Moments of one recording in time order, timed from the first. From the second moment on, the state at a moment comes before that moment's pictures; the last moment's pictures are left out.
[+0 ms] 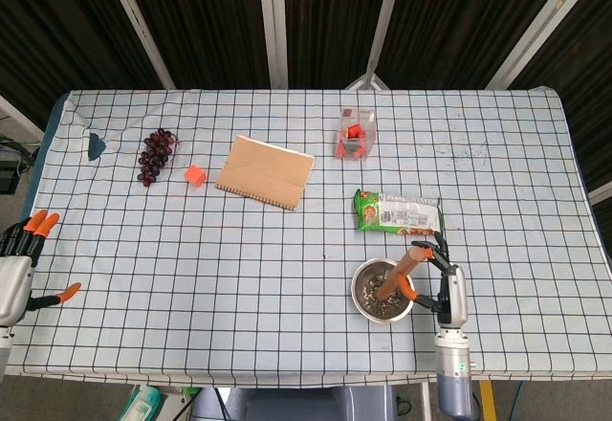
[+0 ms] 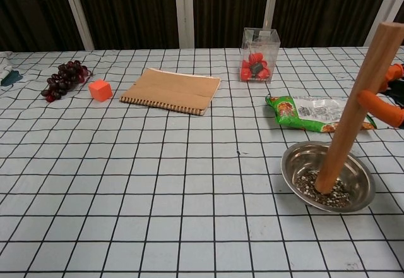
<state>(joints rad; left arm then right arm) -0.12 -1.12 -0.07 -1.65 1.42 1.43 0.02 0.18 -1.85 0.16 -1.32 -1.52 1.59 0.82</state>
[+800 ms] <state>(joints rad) -0.12 -1.12 -0.06 -1.65 1.43 1.44 0.01 0.19 -1.81 0.17 -1.37 -1.56 1.61 0.79</state>
